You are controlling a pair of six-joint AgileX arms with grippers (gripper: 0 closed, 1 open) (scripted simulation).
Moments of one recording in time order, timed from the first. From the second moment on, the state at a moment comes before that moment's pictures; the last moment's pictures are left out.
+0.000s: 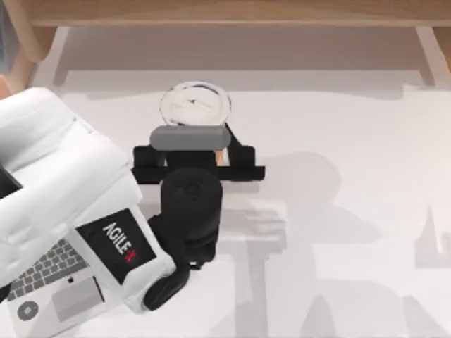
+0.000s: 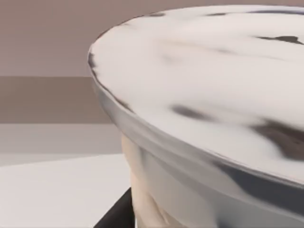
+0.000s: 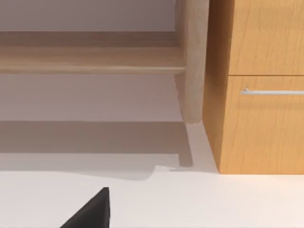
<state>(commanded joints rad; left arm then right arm) -0.78 2.15 0.72 1.31 -0.72 -0.08 0.00 0.00 0.00 0.00 0.00 0.00</state>
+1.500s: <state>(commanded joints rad) -0.79 2.09 0.73 1.29 -0.73 -0.08 0.00 0.00 0.00 0.00 0.00 0.00</state>
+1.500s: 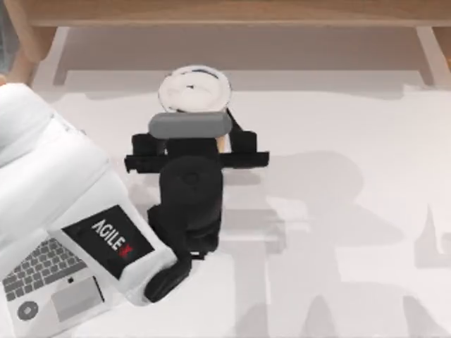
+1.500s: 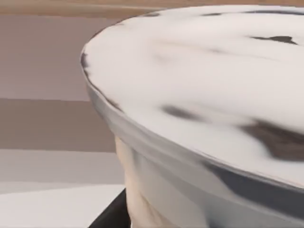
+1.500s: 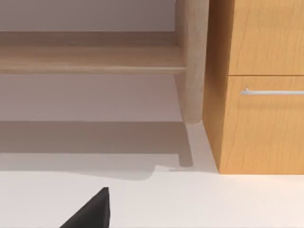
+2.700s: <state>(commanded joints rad) -1.12 1.64 0.37 1.18 -1.08 -0.18 0.00 0.00 0.00 0.00 0.00 0.00</state>
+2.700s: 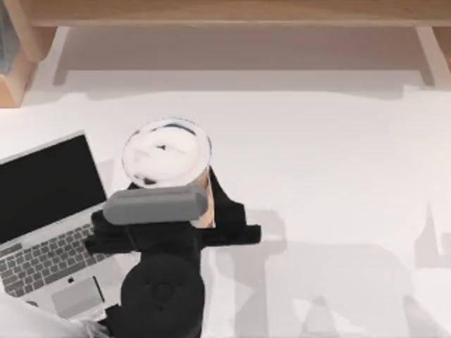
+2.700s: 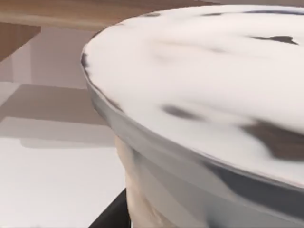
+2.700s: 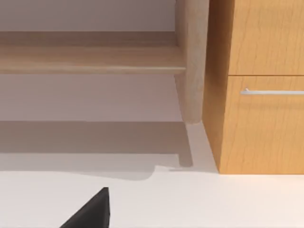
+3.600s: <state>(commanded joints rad) -1.20 1.57 0.24 1.12 -1.15 -0.20 0.00 0.00 0.00 0.00 0.00 0.00</state>
